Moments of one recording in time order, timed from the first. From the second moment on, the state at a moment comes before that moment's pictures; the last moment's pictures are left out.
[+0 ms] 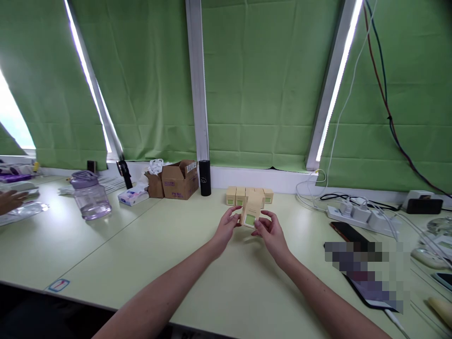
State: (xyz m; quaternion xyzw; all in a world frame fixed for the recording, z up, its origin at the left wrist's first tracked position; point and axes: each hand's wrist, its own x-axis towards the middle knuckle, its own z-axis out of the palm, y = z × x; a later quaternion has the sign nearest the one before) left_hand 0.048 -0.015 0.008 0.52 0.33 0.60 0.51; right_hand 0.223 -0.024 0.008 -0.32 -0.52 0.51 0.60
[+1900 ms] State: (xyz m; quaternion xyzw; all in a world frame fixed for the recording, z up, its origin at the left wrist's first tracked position) left_hand 0.054 -0.031 0.012 0.64 0.29 0.55 0.45; right_hand 0.225 -0.018 -0.002 -0.32 -0.52 0.56 0.56
